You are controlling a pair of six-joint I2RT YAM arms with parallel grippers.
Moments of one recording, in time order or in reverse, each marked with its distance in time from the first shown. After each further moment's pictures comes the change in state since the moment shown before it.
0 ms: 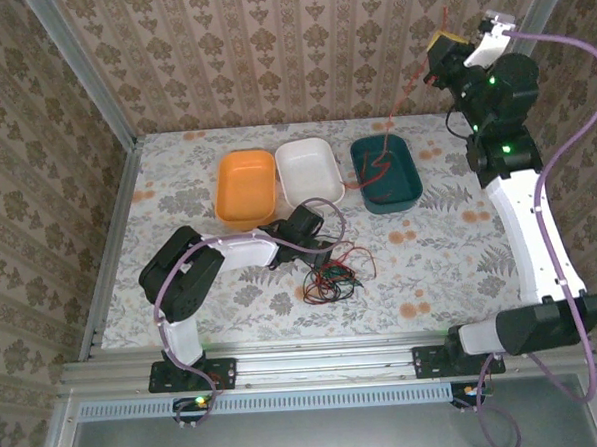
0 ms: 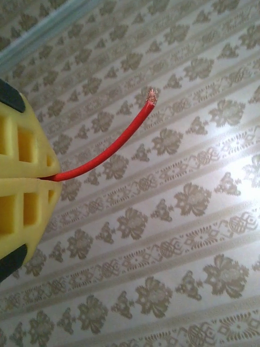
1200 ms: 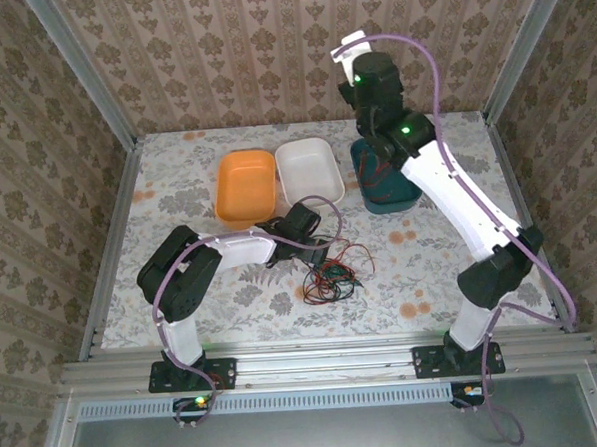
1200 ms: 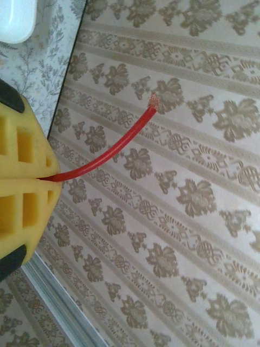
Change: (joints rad) left arm 0.018 -0.006 0.011 -0.045 0.000 -0.001; right arm 0.473 0.357 0.332 -0.323 0.798 -0.834
